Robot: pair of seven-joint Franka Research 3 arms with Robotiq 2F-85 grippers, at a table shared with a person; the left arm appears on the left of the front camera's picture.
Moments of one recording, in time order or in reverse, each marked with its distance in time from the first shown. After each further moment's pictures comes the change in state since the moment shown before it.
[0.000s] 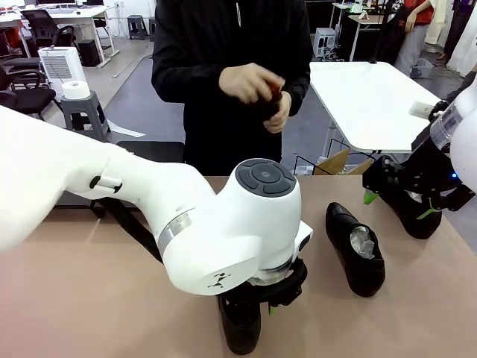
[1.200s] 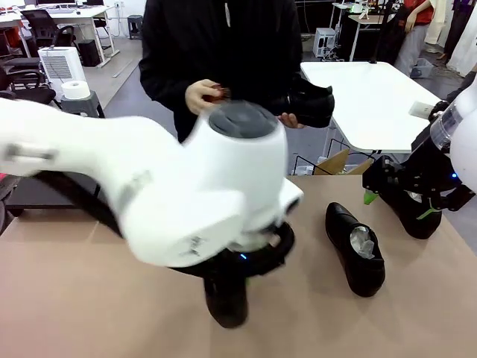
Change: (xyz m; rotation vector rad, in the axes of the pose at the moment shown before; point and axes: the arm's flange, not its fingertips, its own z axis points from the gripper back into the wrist) left arm 0.005 0.036 0.096 0.000 -0.089 -0.026; right arm 0.000 0.000 0.000 0.000 0.000 0.000
